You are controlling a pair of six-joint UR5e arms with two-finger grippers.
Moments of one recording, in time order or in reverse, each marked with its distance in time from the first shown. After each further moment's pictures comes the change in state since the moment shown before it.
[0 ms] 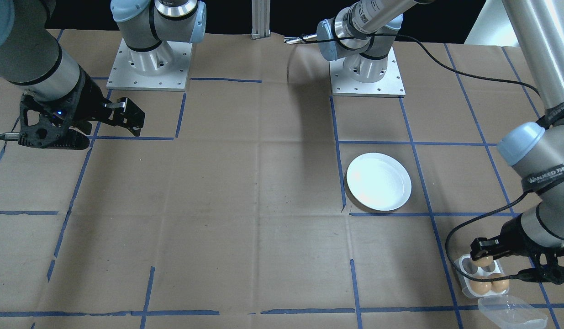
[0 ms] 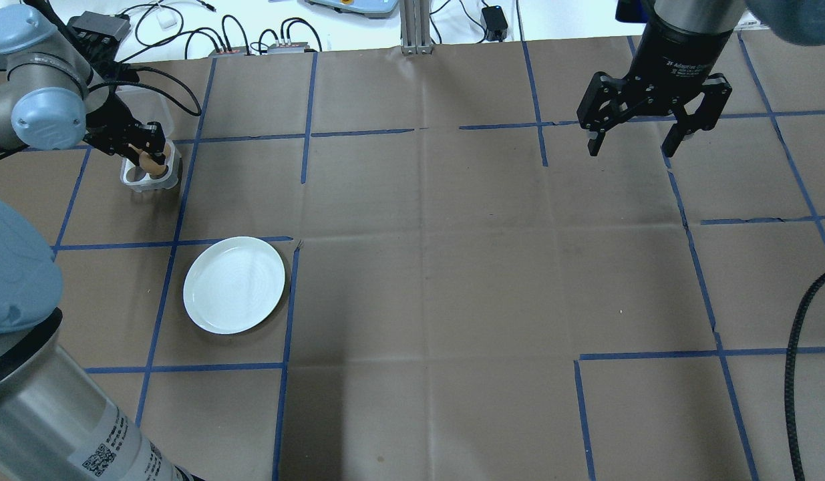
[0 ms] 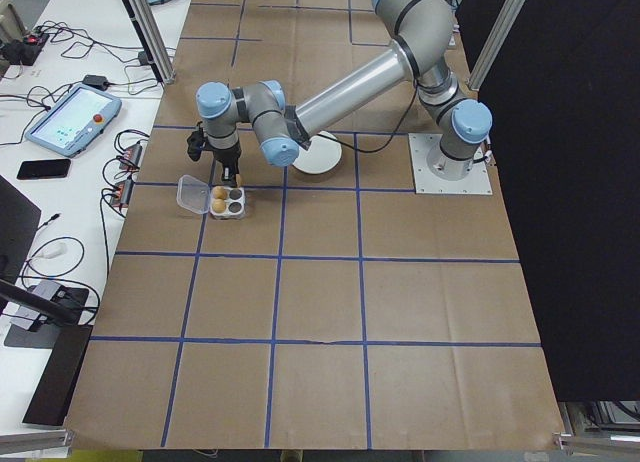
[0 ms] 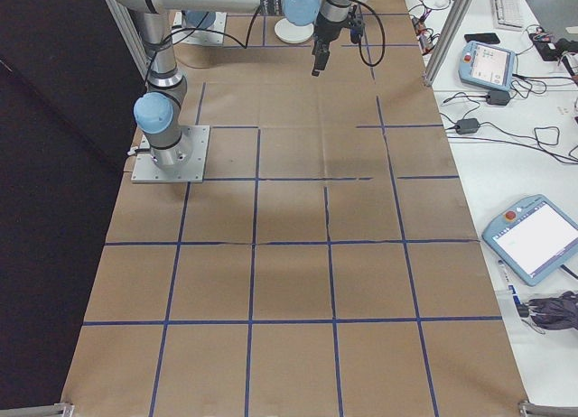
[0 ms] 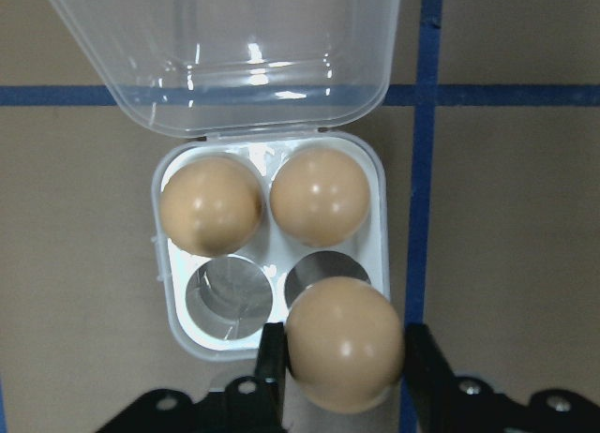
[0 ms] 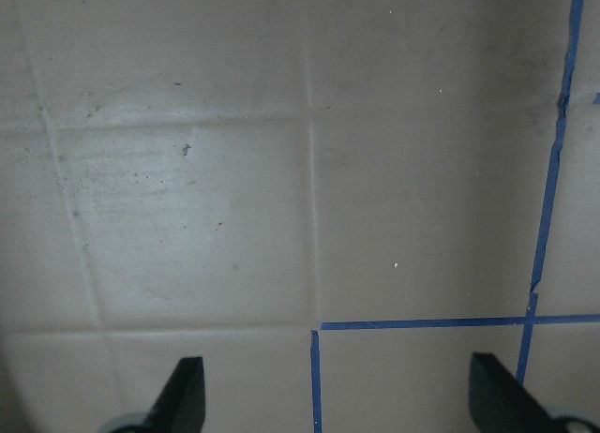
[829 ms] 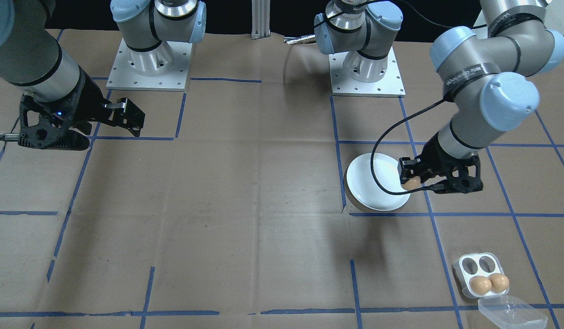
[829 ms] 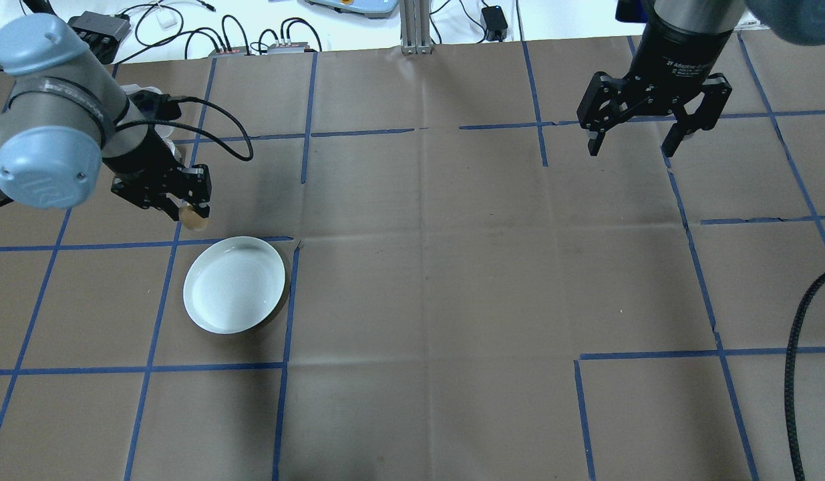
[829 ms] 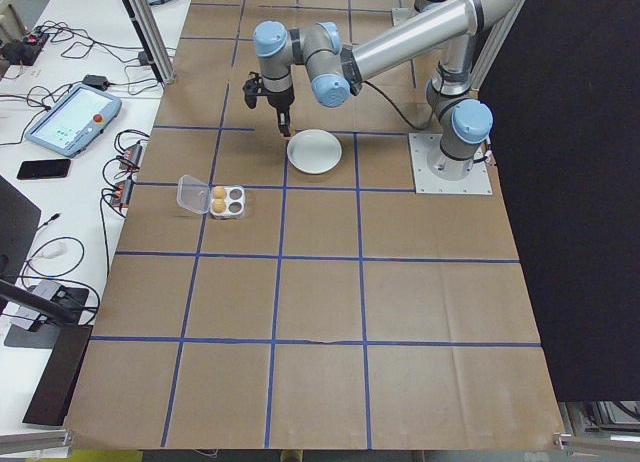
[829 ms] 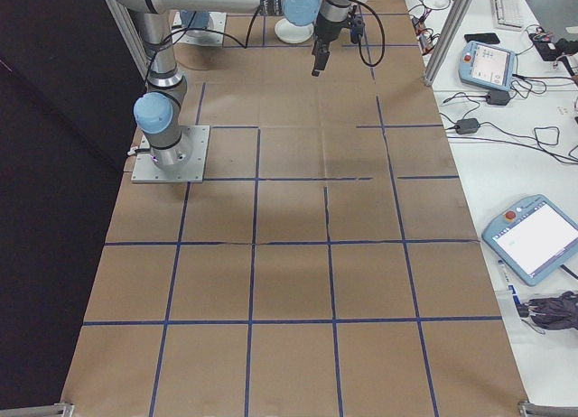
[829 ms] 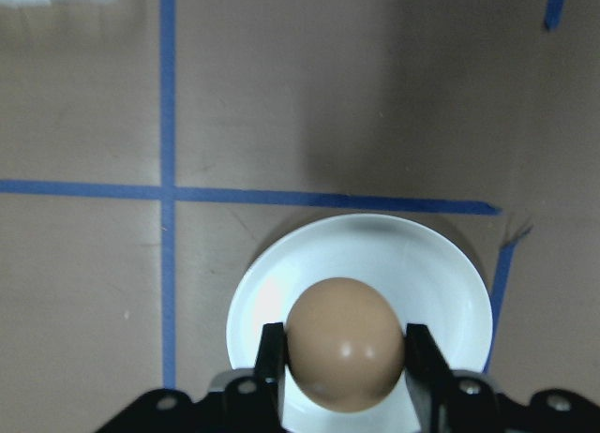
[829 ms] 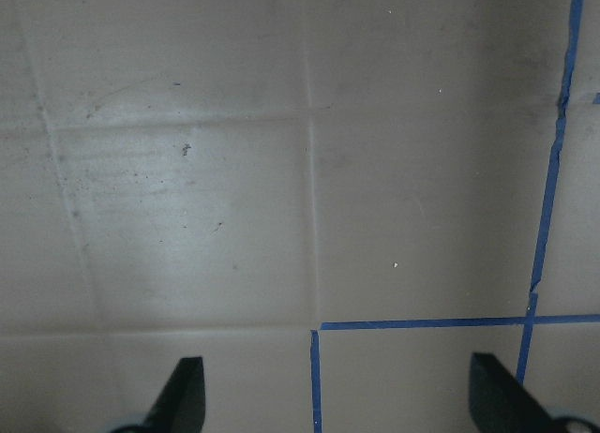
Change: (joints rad) left arm -0.171 0.354 -0.412 -0.085 -0.011 -0.229; right arm 0.000 0.000 0.000 0.000 0.000 0.000
